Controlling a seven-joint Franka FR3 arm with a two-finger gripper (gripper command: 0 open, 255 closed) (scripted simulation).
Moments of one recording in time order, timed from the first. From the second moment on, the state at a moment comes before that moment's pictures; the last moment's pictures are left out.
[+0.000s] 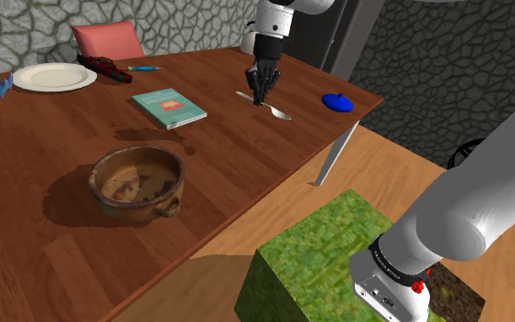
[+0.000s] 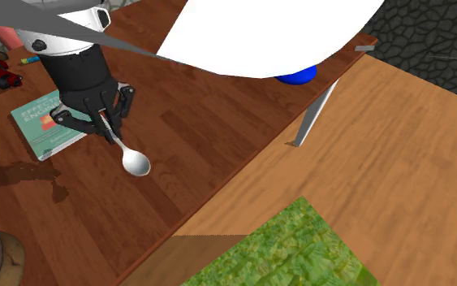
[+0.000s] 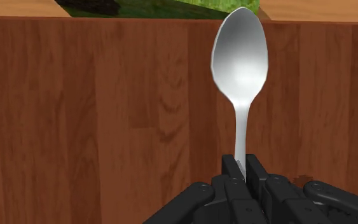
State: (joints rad) arm 0.12 -0.02 0.06 -1.91 0.15 1.75 -0.07
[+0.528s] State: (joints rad) arm 0.22 0.05 0.16 -1.83 0.17 1.76 0.12
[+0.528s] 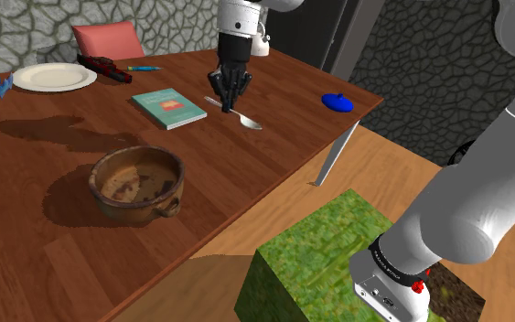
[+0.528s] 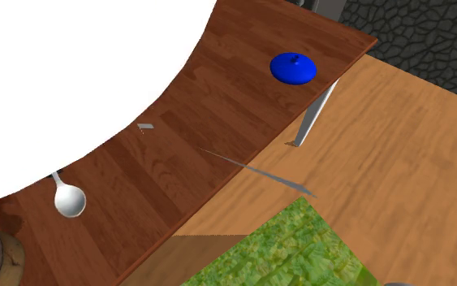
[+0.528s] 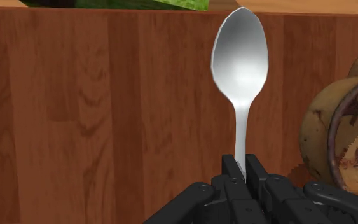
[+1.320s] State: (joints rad) arm 0.38 0.25 0.27 -1.58 0.13 1.75 0.40
